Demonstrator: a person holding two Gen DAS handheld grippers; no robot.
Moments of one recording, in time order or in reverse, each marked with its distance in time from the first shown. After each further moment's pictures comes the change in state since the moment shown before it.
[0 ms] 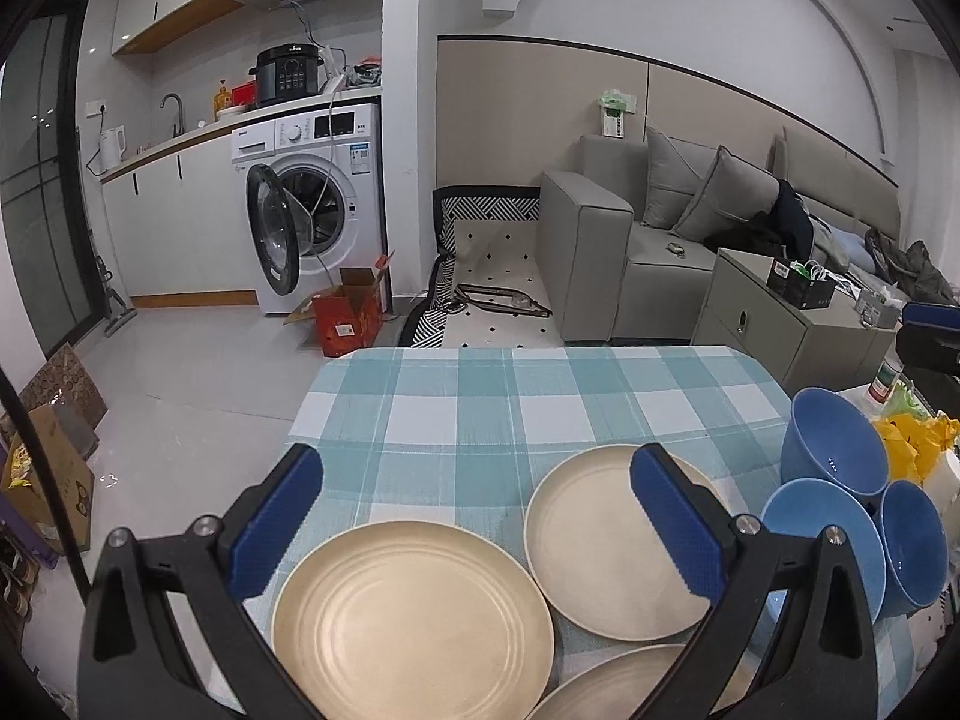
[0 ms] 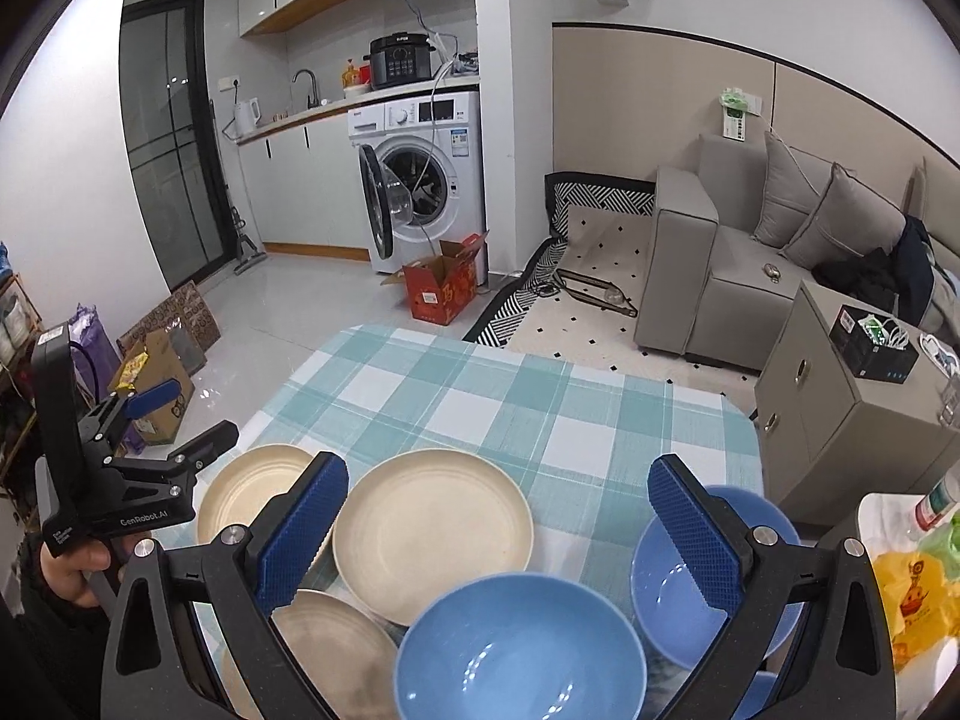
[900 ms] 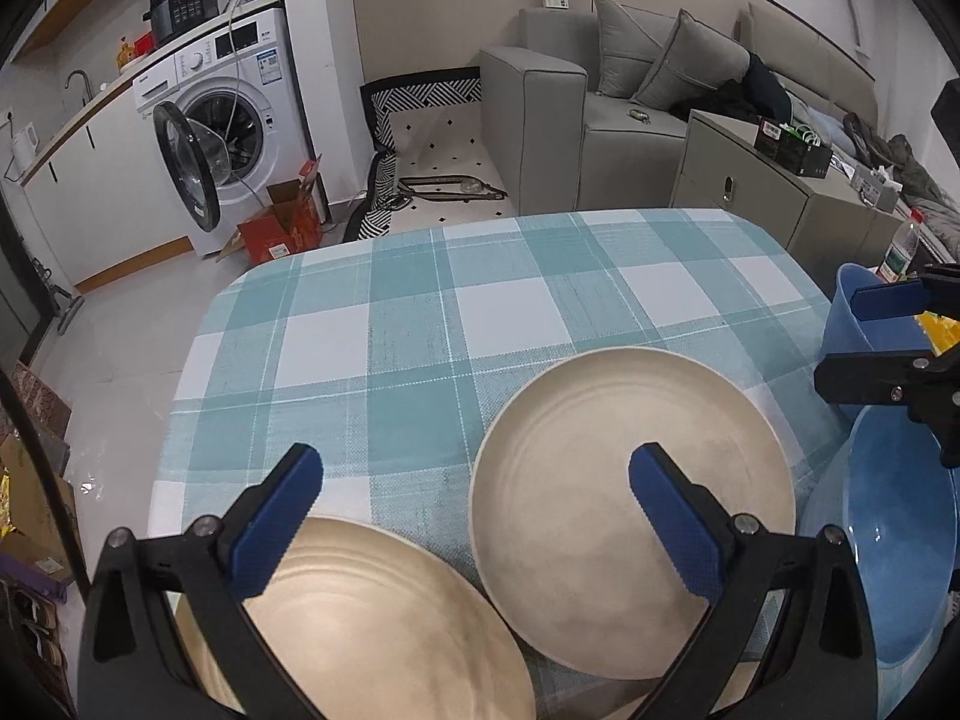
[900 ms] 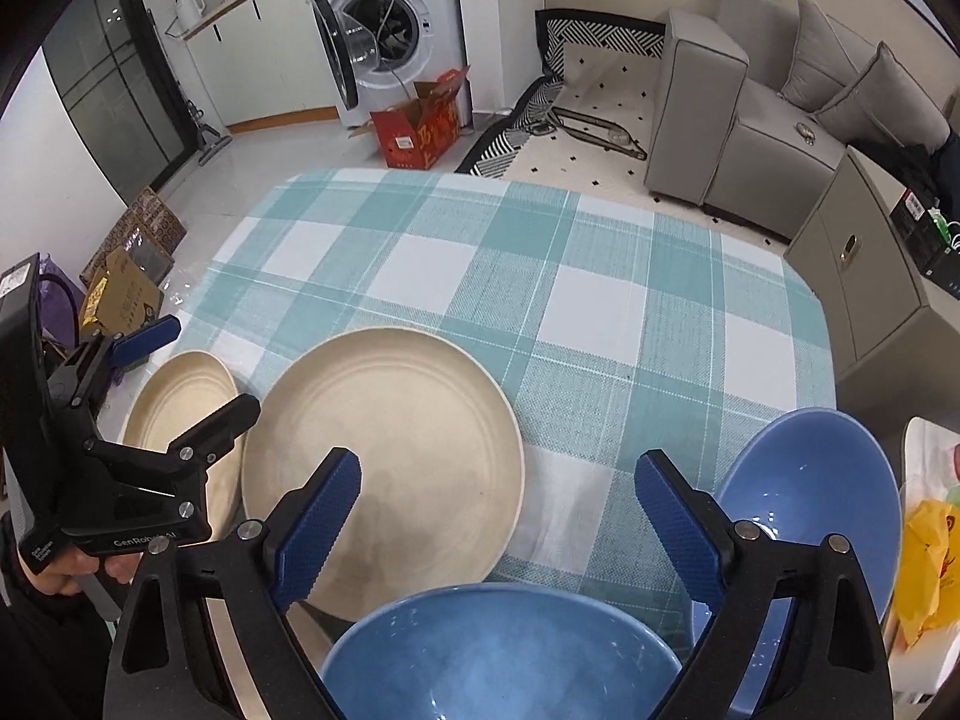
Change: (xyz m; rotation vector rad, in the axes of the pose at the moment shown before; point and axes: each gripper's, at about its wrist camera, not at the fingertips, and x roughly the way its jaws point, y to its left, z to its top) left arm 0.126 -0.044 -0.023 0.149 0.284 -0.075; right arm 0.174 -0.023 -0.034 0.049 0.407 0.000
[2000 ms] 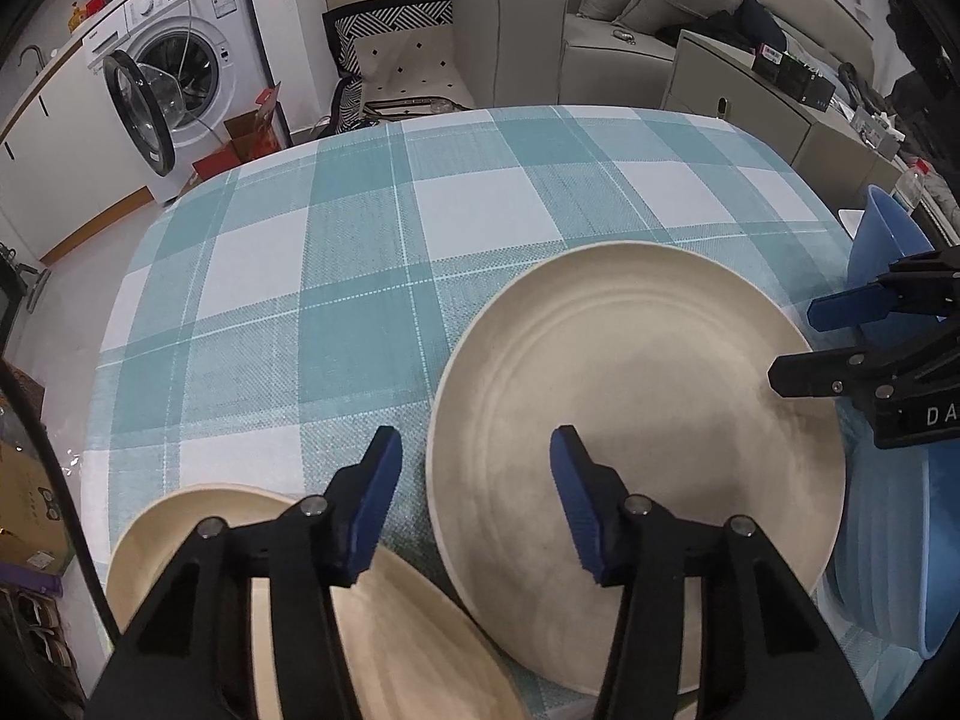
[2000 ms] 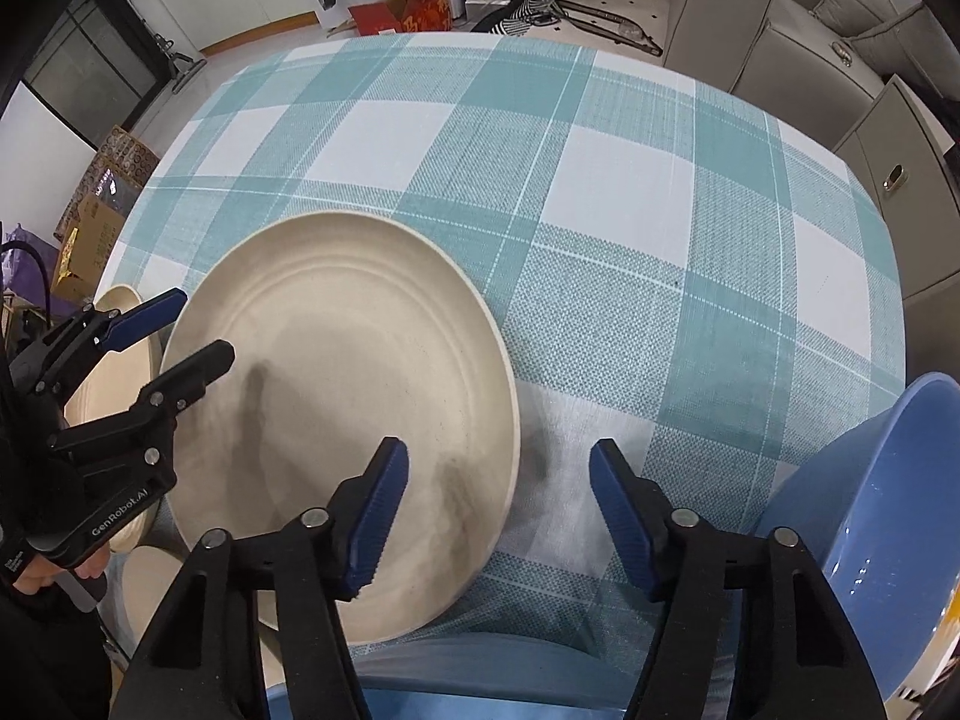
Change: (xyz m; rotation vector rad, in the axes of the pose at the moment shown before) left arm 0.056 -0.004 -0.019 0.027 0.187 -0.067; right arm 0.089 -0.008 -0.008 0.009 0.263 0.003
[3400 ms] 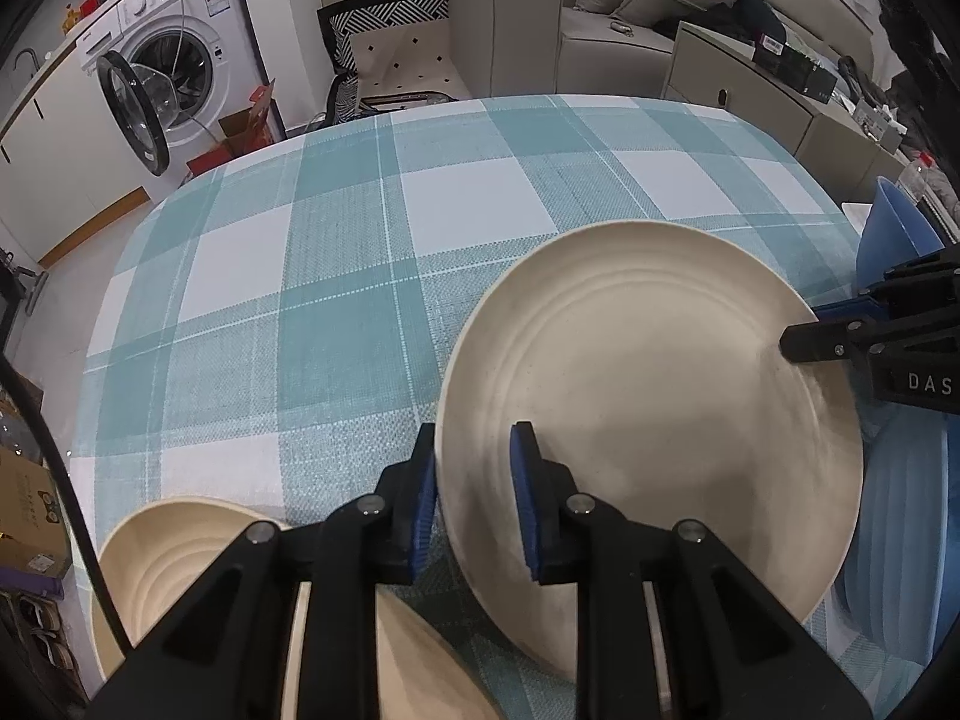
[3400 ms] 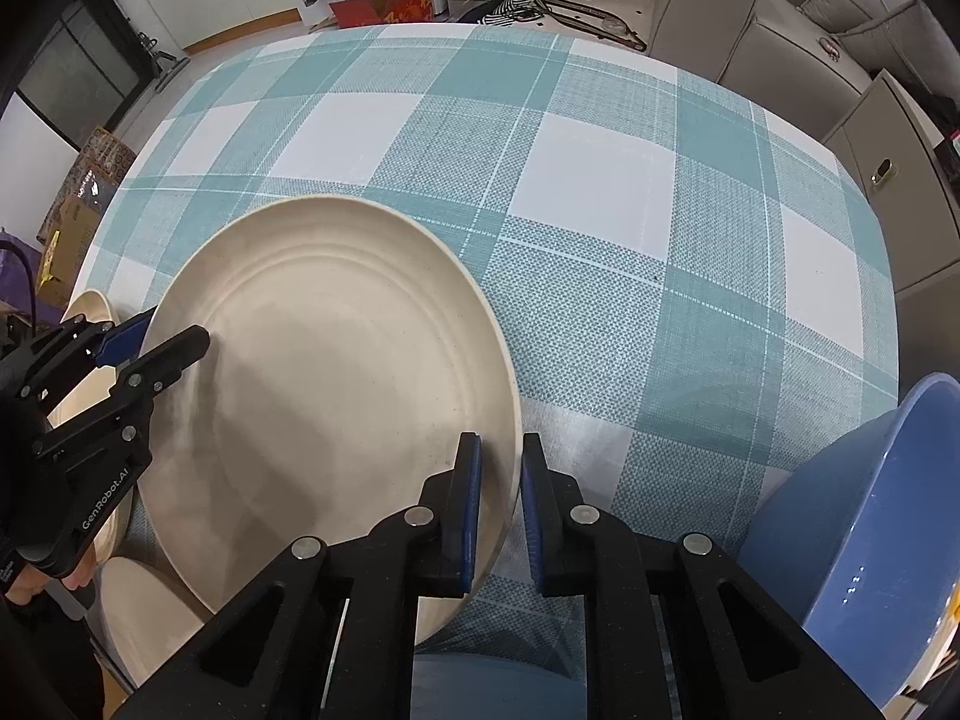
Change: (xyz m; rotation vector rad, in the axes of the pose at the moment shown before) left arm 0.011 -0.003 0.001 0.006 0.012 0.001; right arm 0.014 -0.006 0.005 0.008 -0.001 -0.042
